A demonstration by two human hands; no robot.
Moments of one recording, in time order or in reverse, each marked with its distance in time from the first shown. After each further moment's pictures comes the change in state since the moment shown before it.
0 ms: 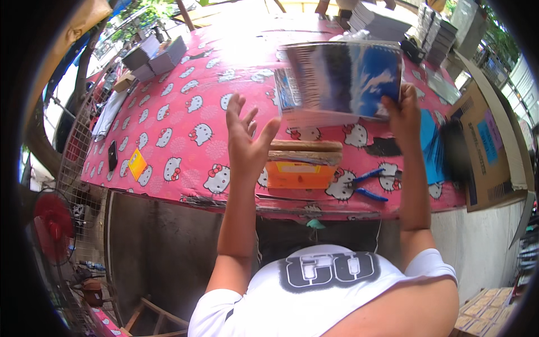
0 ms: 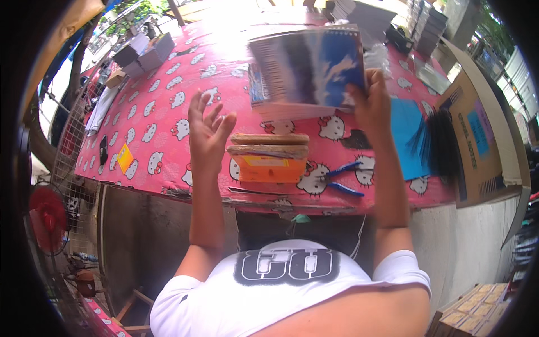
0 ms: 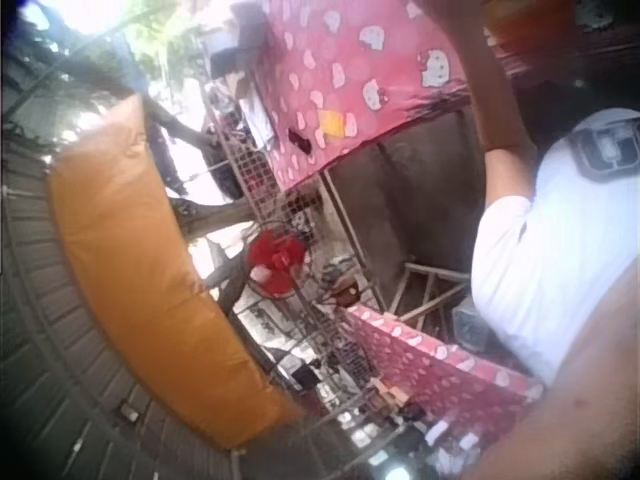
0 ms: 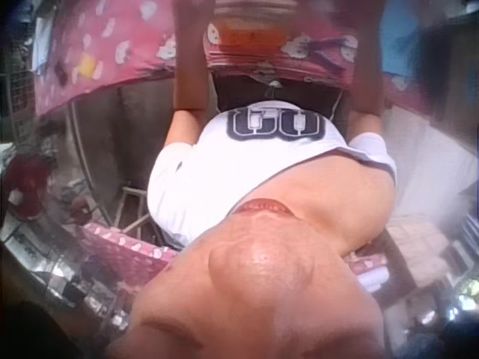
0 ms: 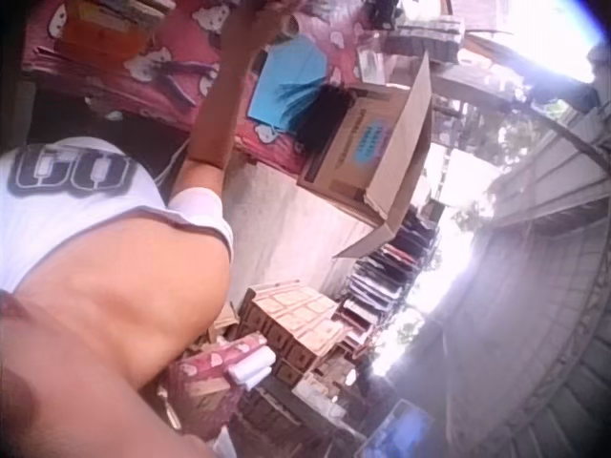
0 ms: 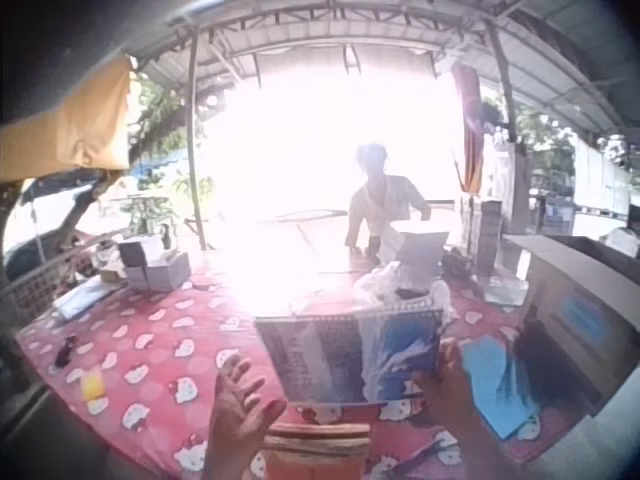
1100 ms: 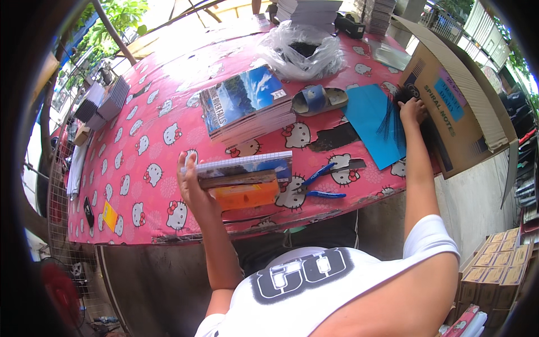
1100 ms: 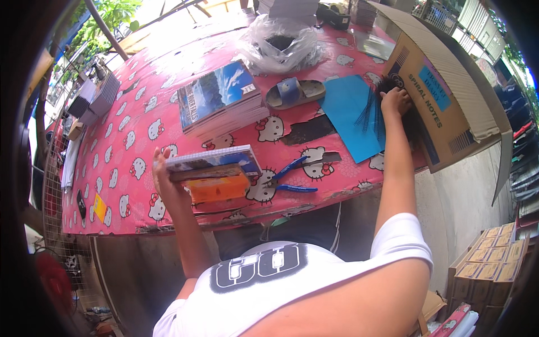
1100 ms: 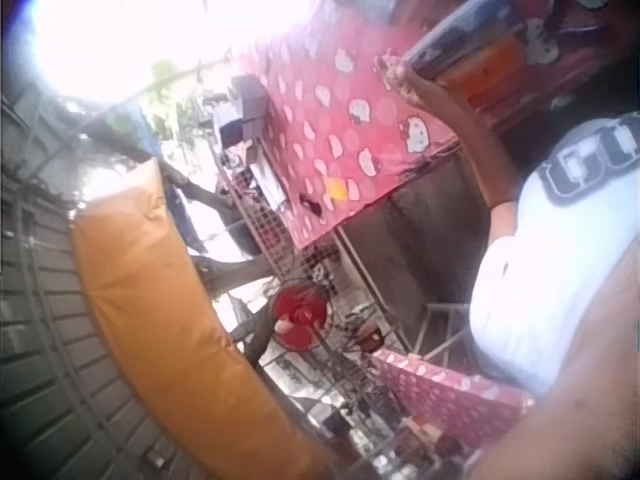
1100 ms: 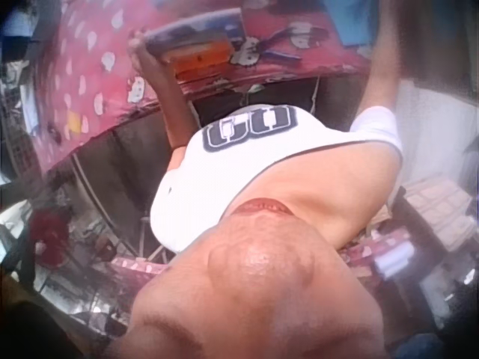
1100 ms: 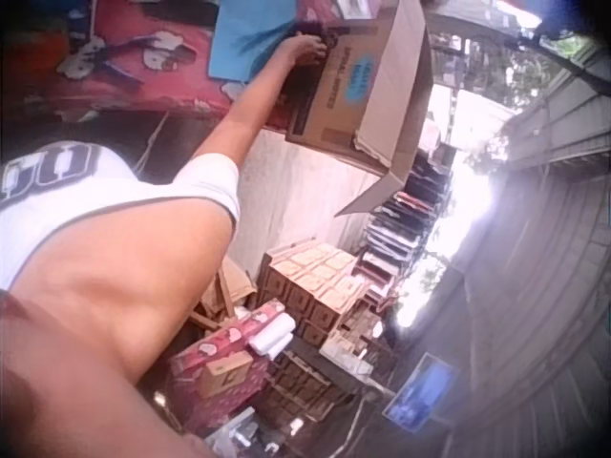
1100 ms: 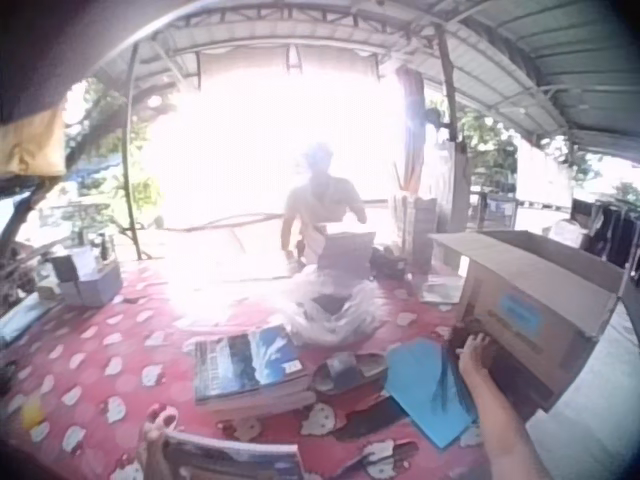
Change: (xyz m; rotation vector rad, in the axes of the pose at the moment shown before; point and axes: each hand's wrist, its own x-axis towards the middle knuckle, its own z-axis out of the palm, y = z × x) left_hand -0.027 -0.046 0.016 -0.434 0.145 -0.358; right_hand -0.002 0.256 -0.187 -1.482 0.144 0.660
